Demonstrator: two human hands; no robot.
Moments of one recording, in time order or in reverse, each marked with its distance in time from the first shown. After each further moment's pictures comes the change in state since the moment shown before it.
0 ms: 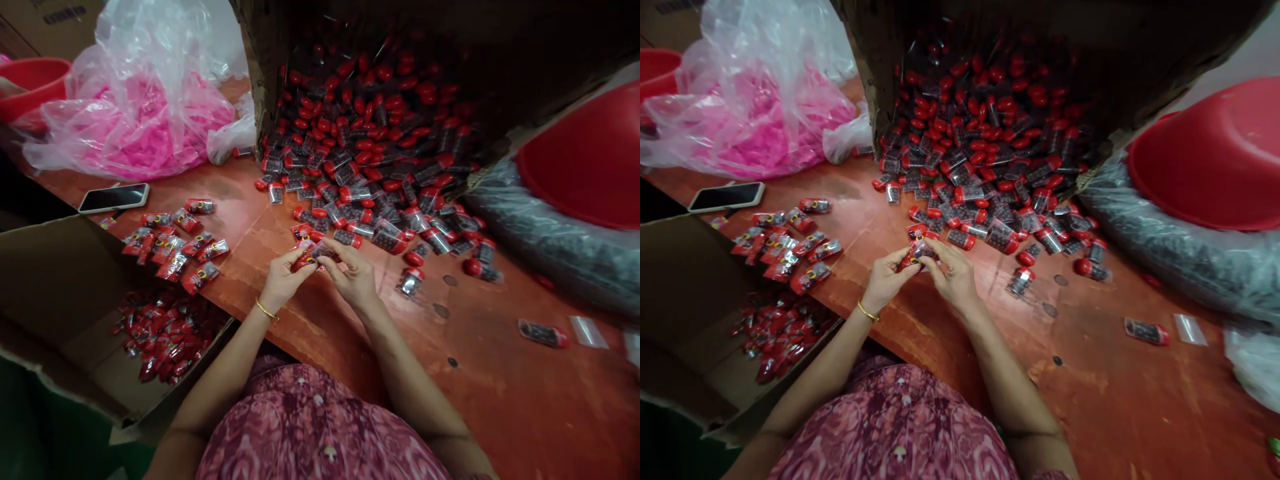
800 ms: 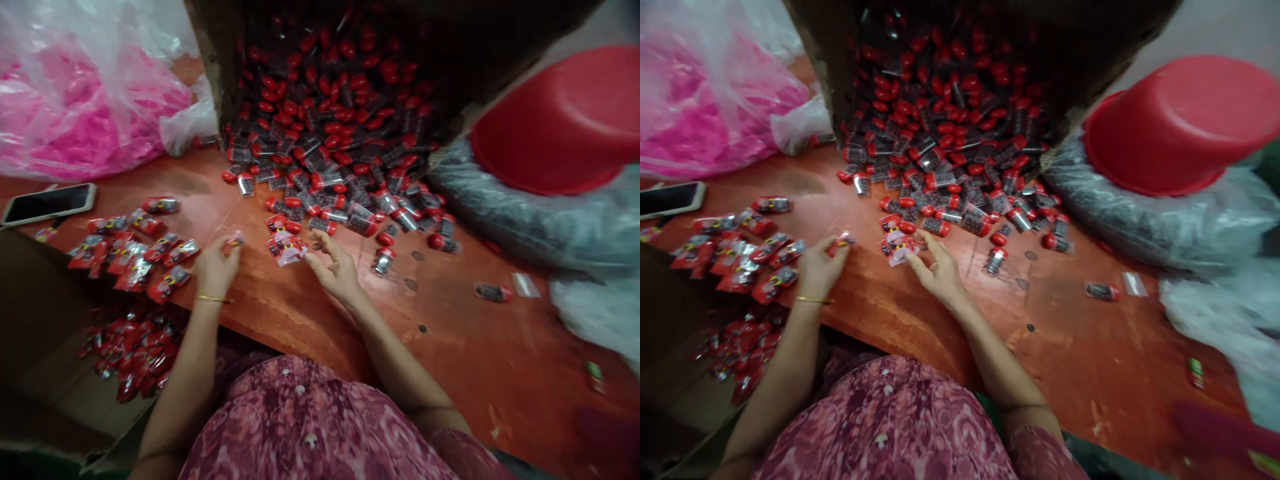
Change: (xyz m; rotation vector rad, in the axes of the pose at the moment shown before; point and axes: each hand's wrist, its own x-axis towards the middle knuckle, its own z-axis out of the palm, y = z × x) left_hand 0.011 0.014 -0.059 0.943 0.303 -0.183; right_hand -0.018 0.010 -0.011 -0.042 -0.008 0.145
